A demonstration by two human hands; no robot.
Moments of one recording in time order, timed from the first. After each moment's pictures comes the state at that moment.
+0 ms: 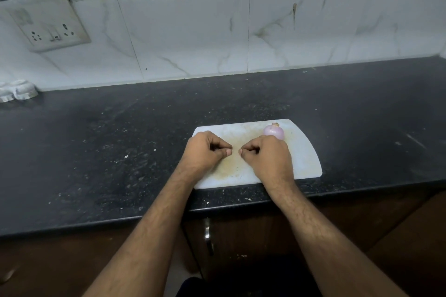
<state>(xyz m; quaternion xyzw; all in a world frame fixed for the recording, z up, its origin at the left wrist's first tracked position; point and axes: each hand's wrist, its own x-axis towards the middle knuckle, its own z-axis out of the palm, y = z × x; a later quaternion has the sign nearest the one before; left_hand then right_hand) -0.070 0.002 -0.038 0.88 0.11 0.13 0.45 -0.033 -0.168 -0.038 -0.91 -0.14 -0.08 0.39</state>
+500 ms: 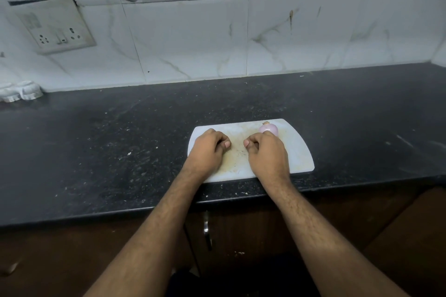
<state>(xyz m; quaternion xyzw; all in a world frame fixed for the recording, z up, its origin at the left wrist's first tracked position) -0.069 -0.011 -0.042 0.92 0.07 0.16 0.34 -0.028 -0.170 -0.046 -0.90 -0.12 -0.13 0.40</state>
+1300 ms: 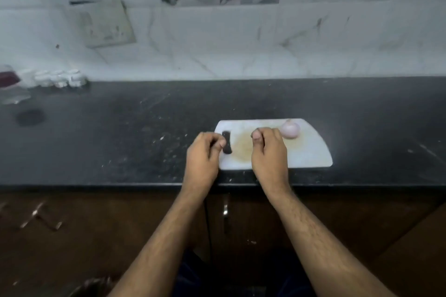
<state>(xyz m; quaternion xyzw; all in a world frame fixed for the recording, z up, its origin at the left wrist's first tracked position) -0.165 -0.006 -0.040 0.83 0.13 0.34 0.42 -0.090 -0.142 -0.036 -0.81 -0.21 -0.17 0.51</state>
